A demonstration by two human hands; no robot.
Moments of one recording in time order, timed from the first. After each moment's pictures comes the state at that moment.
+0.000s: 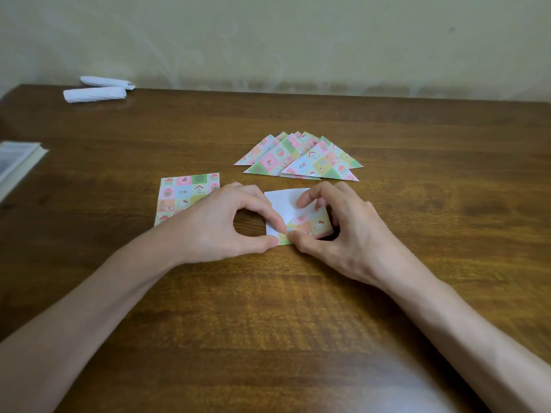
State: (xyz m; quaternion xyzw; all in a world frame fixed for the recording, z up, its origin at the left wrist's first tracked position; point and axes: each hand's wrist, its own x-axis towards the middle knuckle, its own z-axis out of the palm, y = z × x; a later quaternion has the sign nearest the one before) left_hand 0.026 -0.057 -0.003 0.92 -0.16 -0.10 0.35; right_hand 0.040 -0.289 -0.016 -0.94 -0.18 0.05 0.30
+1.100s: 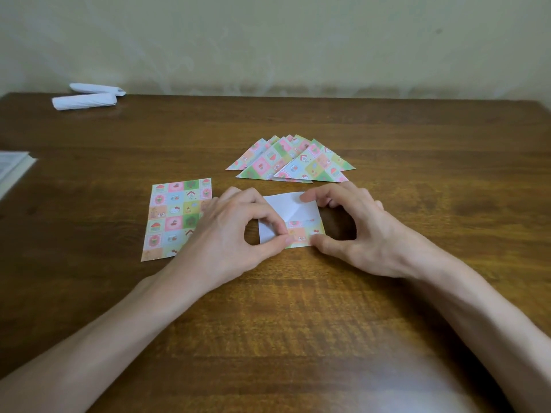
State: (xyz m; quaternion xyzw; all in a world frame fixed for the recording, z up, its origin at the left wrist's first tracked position) left_hand 0.015 -0.089 -0.020 0.93 -0.11 0.06 0.34; right_hand 0.053 -0.321 -0.013 -0.92 -0.24 0.08 0.31
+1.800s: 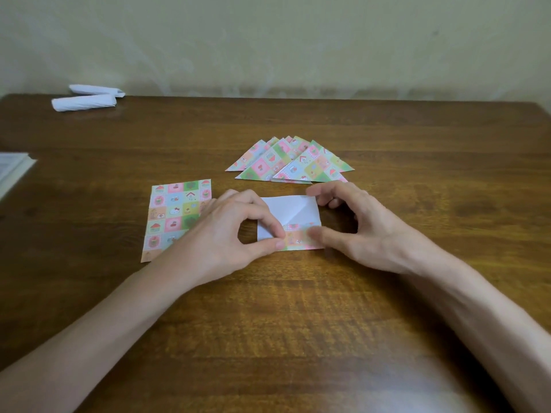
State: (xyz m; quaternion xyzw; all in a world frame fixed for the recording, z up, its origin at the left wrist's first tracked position) left_hand 0.019 -0.077 -0.014 0.93 -0.11 -0.02 0.36; right_hand 0.056 -0.321 -0.013 -0.91 -0.20 0.08 0.36
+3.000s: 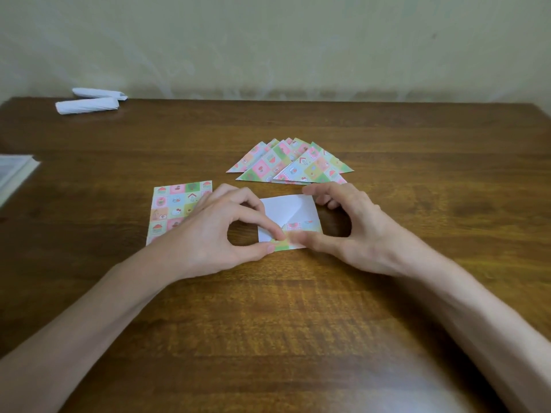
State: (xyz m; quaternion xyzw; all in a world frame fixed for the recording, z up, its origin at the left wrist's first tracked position) left_hand 0.022 -0.061 -0.009 0.93 -0.18 -0.04 0.32; right_hand 0.053 -0.315 -0.013 -0.92 -0.19 0.08 0.34
